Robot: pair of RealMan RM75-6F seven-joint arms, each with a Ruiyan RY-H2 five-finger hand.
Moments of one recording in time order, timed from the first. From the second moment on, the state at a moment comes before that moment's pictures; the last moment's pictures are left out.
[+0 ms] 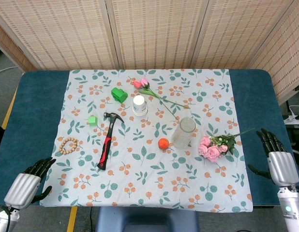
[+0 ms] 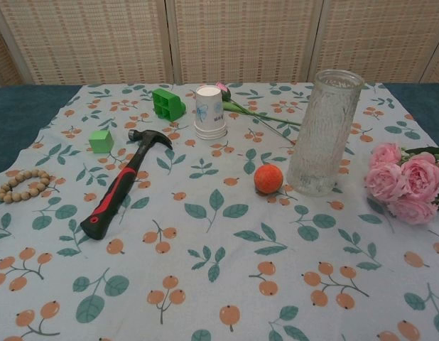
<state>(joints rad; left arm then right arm) -0.13 -1.08 0.10 -1.67 1.67 1.39 0.14 0.13 -1.14 0.05 -1.60 -1.46 1.47 0.05</state>
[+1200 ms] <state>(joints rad) -0.12 -1.06 0.09 -1.69 1.65 1.40 0.14 0.61 -1.17 0.12 -1.55 -0.89 0.70 -0.49</state>
